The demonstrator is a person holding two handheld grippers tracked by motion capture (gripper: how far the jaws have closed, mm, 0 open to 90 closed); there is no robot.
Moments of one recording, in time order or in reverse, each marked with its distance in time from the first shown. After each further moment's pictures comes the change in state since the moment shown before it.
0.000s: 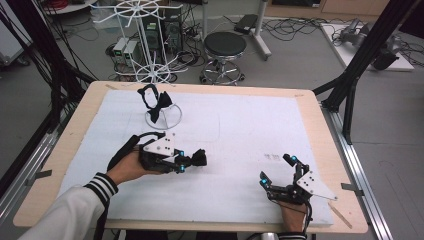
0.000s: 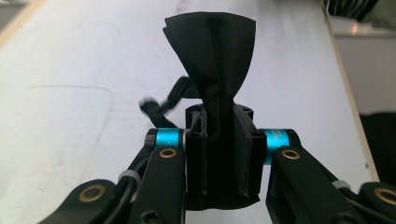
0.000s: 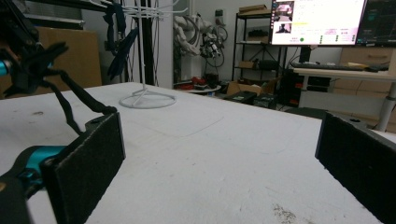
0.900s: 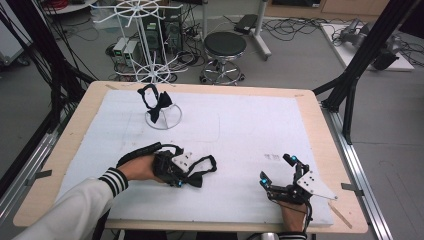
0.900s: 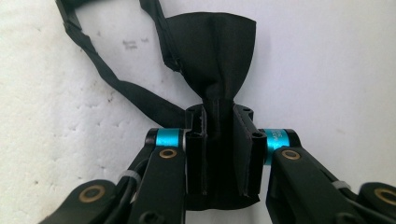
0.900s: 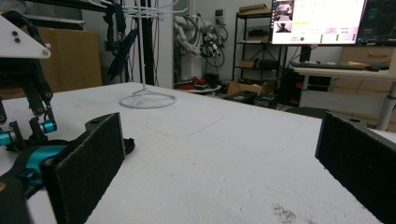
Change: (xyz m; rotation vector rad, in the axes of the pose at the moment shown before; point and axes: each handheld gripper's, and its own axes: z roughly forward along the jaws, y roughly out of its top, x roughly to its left) left arm 0.001 -0.021 0.056 0.435 -0.185 0.094; right arm 0.000 0.000 0.000 0.001 -0.001 0.005
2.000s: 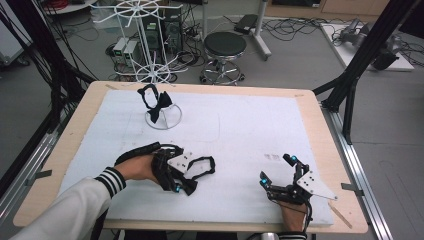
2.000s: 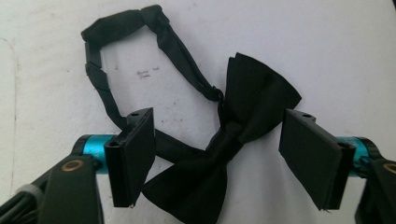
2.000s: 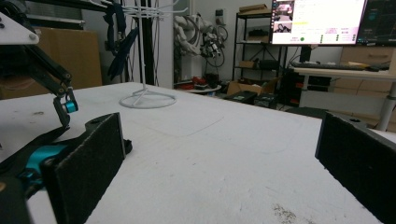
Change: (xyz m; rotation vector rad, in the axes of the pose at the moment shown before) left arm -0.001 0.003 -0.006 -0.042 0.031 0.132; right arm 0.000 0.000 0.000 -0.001 -0.001 -0.003
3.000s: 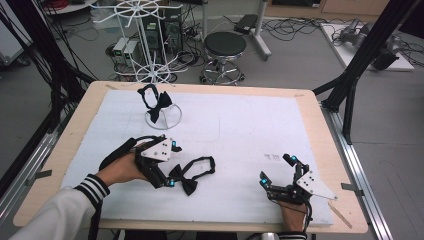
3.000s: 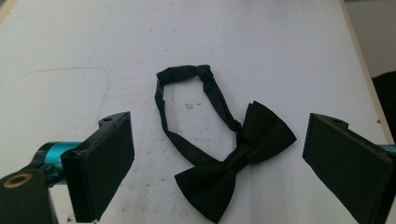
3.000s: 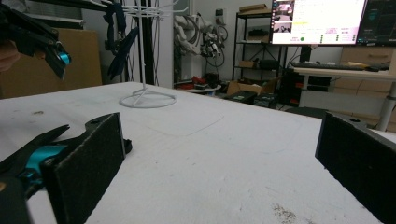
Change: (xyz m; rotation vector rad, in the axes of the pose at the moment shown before) left arm -0.012 -0.013 -0.045 -0.260 0.172 -0.137; right arm 0.000 0.000 0.000 0.000 0.001 -0.005
